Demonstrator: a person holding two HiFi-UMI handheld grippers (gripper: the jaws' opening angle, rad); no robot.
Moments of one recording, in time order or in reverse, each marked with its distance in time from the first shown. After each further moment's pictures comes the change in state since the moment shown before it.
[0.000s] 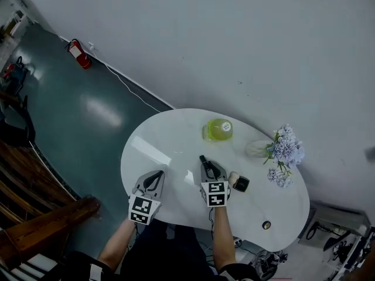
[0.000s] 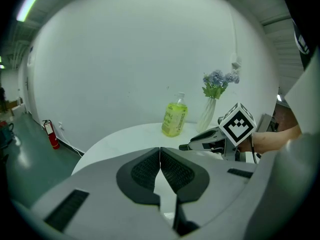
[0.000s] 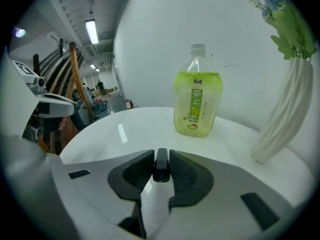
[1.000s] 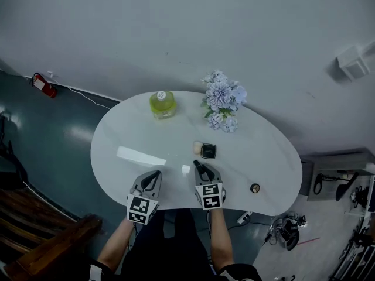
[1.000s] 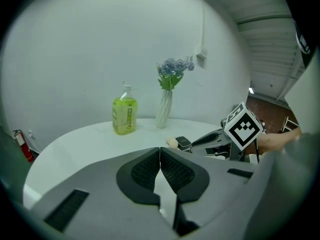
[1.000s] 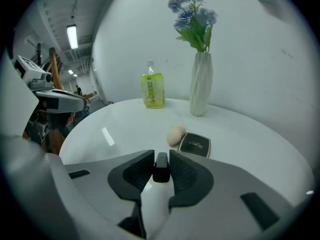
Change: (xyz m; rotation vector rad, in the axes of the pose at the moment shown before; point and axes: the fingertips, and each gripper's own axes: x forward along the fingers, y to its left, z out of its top) left arm 0.007 -0.166 -0.019 0.150 0.029 -0.250; right arm -0.141 -0.055 -0.129 0.181 0.004 -0.176
